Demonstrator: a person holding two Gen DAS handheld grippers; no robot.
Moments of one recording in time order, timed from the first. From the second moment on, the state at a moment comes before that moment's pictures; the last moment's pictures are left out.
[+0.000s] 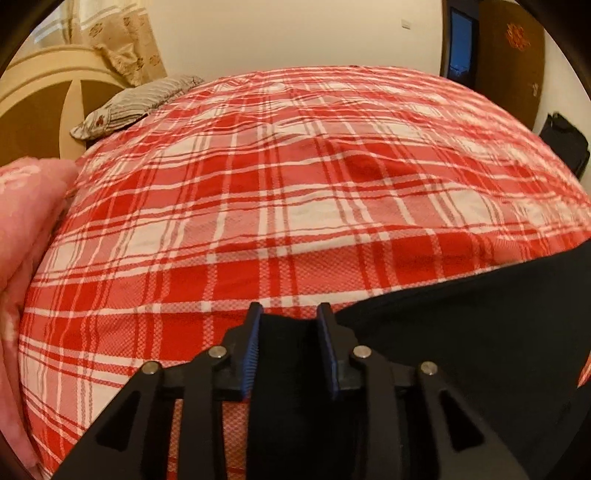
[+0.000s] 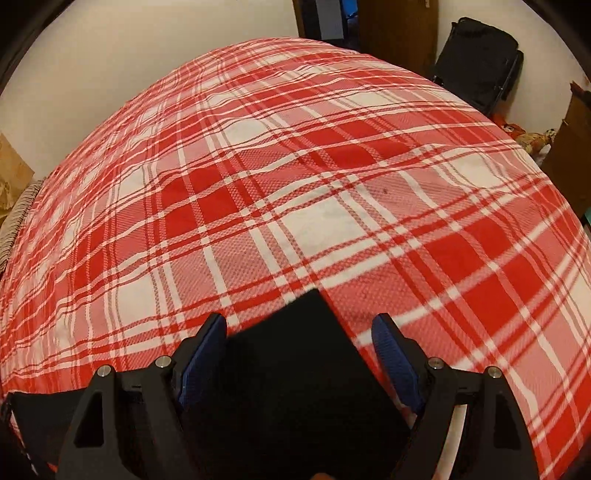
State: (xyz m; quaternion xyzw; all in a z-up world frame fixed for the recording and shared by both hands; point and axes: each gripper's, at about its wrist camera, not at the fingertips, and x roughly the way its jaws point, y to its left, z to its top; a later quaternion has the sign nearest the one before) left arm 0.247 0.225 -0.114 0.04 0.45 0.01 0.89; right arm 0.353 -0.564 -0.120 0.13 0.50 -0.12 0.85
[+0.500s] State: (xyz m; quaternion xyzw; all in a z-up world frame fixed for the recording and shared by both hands) left arm 0.228 0.224 -0.069 0.04 0.40 -0.02 0.92; right arm 0.292 -0.538 -0.050 0.10 0.41 -0.07 0.90
